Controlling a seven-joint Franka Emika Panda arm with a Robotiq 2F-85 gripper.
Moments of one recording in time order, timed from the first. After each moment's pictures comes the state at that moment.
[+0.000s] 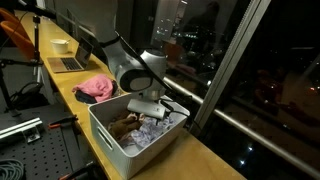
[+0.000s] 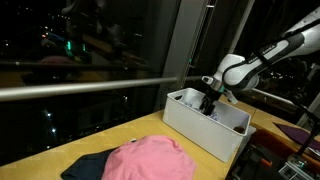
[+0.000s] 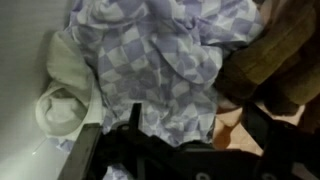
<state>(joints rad) -0.16 0.54 0.07 -2.05 -0.04 2.73 -0.79</state>
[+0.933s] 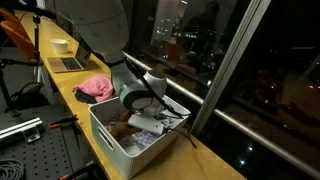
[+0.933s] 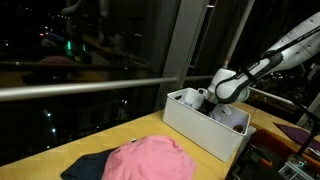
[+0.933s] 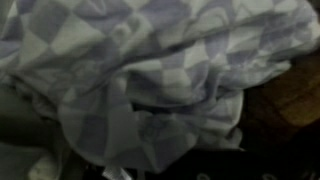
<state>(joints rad) -0.21 0.72 0.09 -1.95 -0.06 2.77 -0.79</state>
